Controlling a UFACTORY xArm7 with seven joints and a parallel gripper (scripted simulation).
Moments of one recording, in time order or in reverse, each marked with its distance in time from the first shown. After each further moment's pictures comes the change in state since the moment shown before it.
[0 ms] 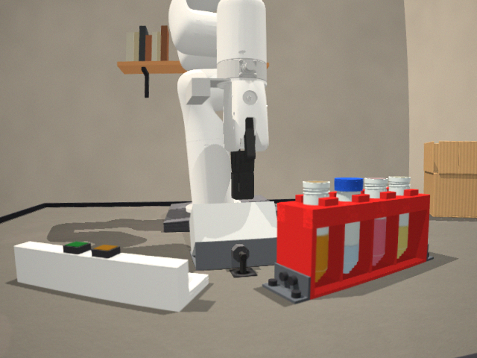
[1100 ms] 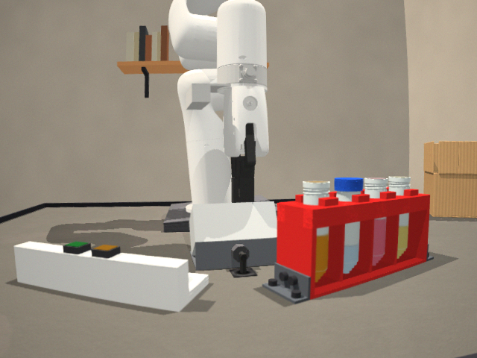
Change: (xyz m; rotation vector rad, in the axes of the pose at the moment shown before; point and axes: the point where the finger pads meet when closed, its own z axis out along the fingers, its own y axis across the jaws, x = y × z) arm 0.000 -0.001 0.008 0.001 0.000 0.000
